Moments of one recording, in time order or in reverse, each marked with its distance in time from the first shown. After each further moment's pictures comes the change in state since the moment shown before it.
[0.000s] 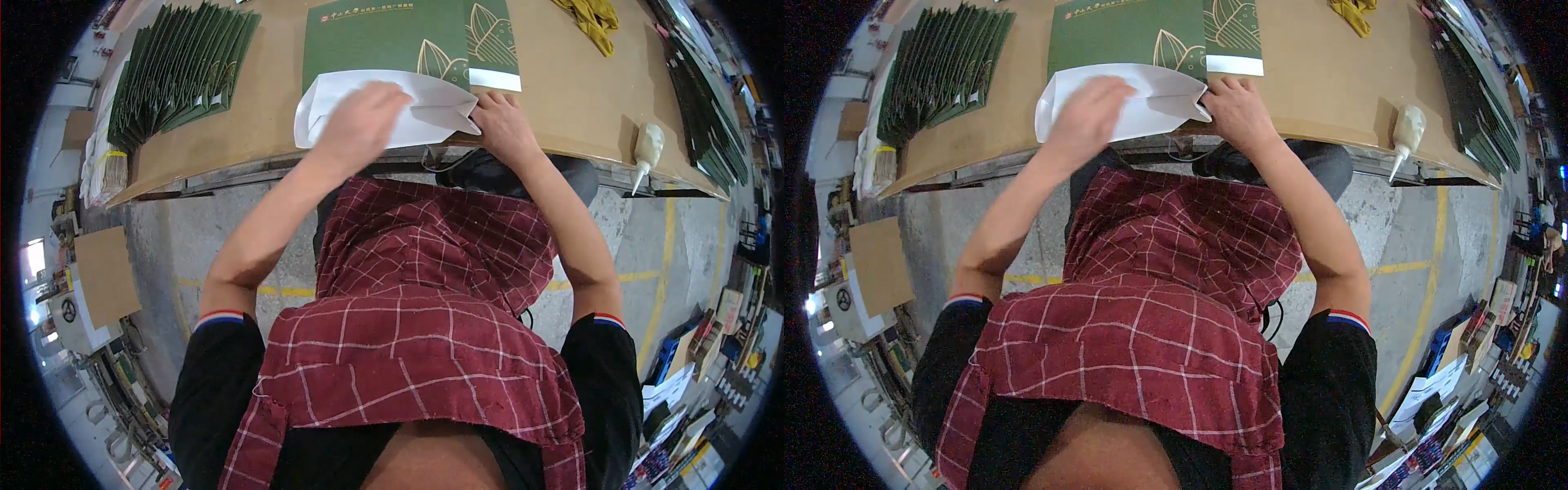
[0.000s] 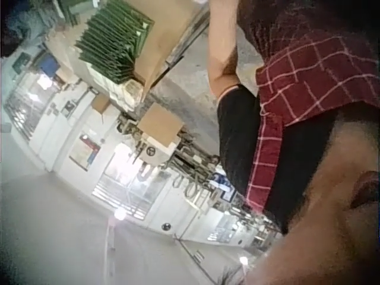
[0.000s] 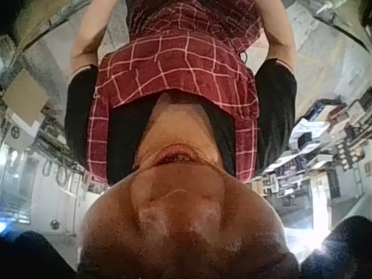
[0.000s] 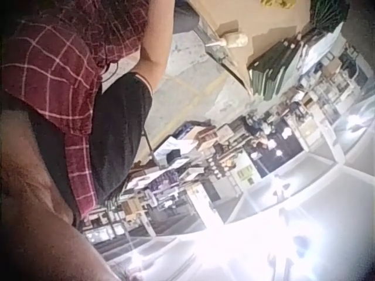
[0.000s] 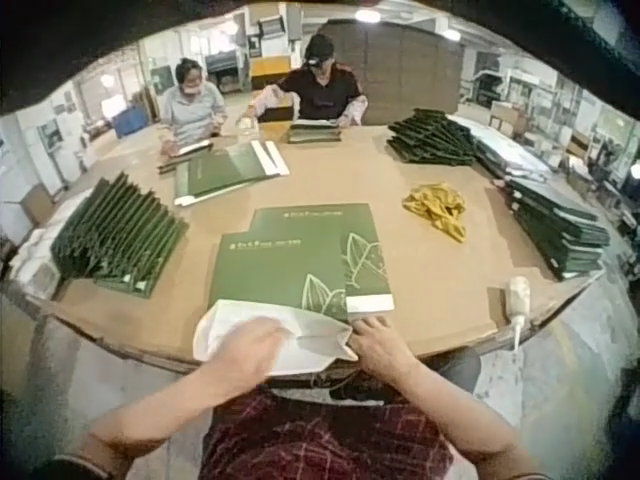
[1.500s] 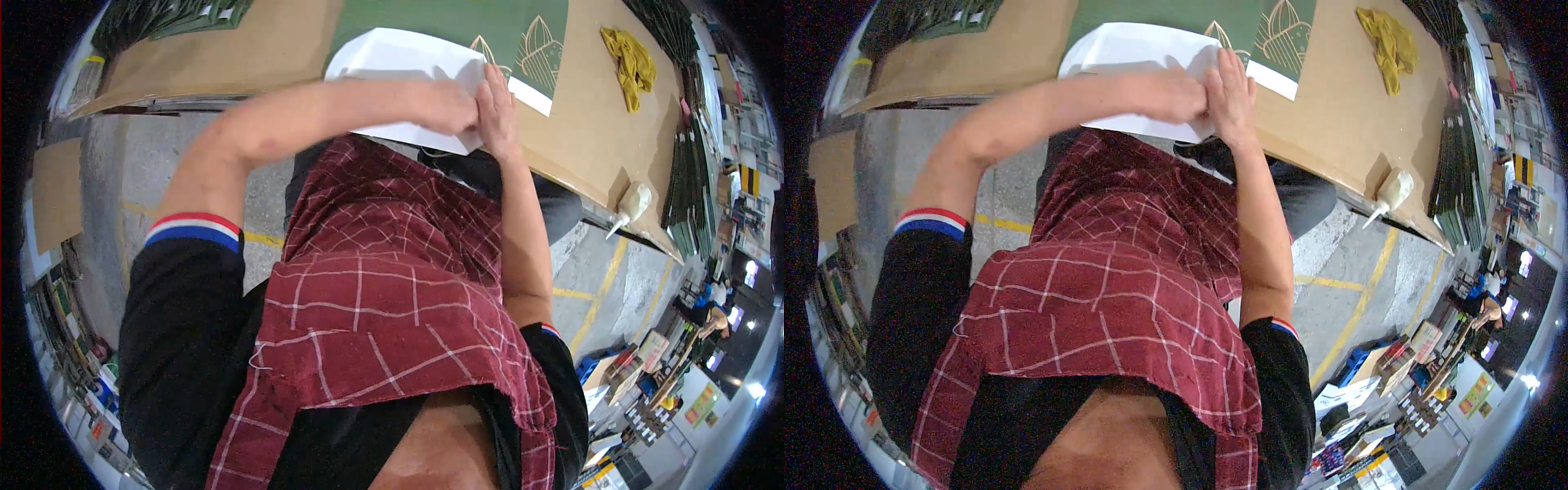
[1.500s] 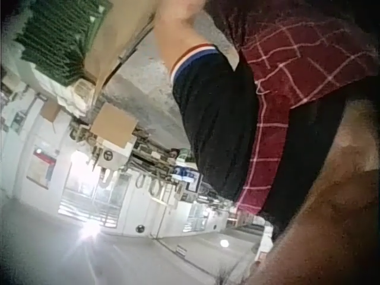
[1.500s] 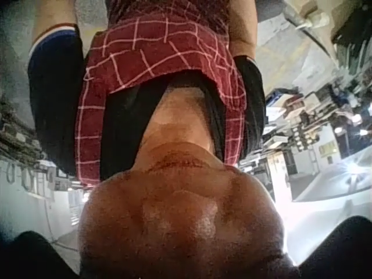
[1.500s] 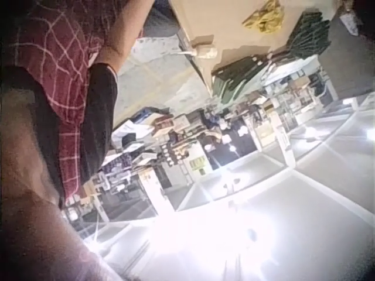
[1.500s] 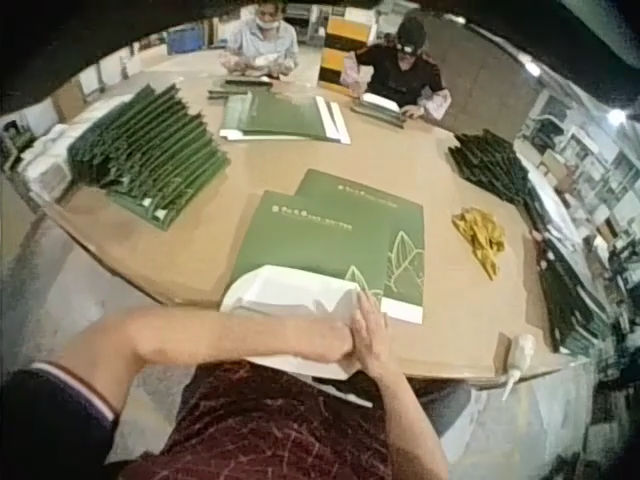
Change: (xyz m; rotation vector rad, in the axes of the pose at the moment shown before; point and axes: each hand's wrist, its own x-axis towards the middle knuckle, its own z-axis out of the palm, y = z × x) left_hand 0.043 -0.011 0.049 -0.140 -0.757 0.073; right_hand 0.043 -0.027 0.034 0.616 0.131 0.294
